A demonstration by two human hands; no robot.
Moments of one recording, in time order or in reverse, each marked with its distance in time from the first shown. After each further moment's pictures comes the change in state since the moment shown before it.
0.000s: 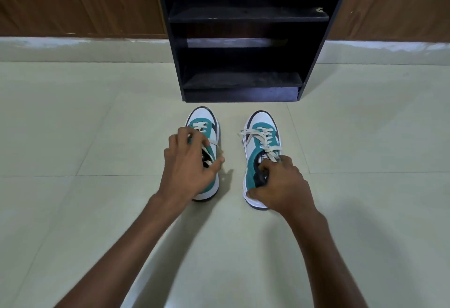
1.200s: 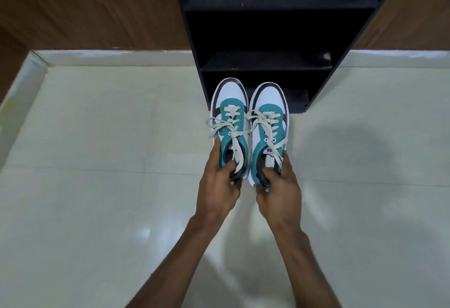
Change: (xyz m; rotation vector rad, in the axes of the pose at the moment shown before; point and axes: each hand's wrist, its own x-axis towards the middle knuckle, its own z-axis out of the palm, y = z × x) left_hand 0.019 0.123 -0.184 -0.243 -0.208 -0.159; right_hand -0.041 -0.106 -0.165 0.177 0.017 -0.045
